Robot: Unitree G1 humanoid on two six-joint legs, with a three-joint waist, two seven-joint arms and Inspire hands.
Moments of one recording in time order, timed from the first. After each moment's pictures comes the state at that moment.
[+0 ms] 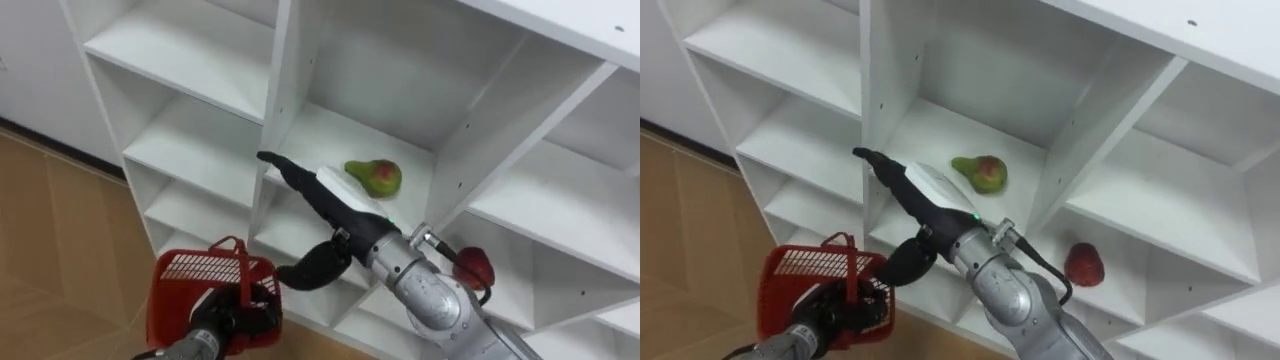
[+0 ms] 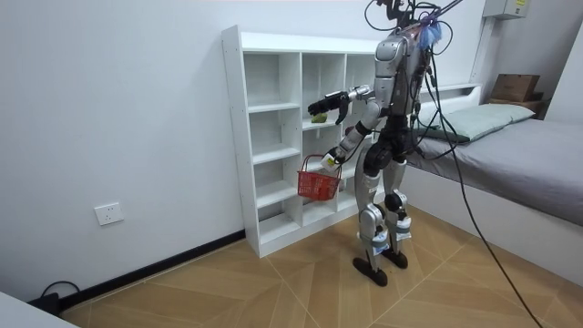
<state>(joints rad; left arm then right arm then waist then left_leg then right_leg) -0.09 0.19 -0.27 0.91 -0.39 -0.02 -0.05 -0.11 -0.30 0.59 -0.02 -0.29 0.02 0.04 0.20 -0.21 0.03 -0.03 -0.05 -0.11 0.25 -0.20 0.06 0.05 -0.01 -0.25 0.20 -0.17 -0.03</state>
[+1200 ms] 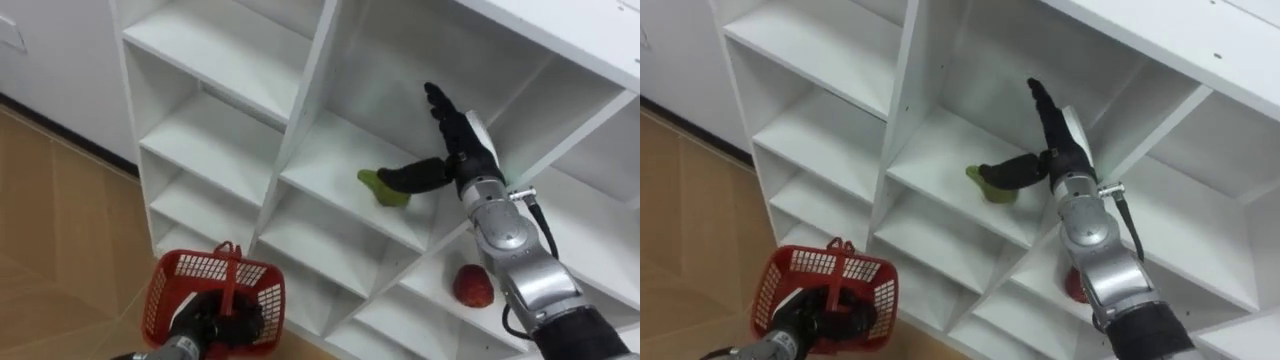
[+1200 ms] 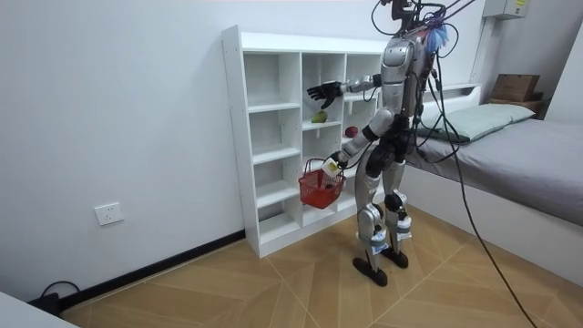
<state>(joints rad) 0.01 0.21 -0.14 0.75 -0.18 0.08 -0.07 -0.32 -0.35 0.29 0.42 0.06 0.04 -0.19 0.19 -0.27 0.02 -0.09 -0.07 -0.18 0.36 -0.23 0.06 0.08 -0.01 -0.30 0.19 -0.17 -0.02</state>
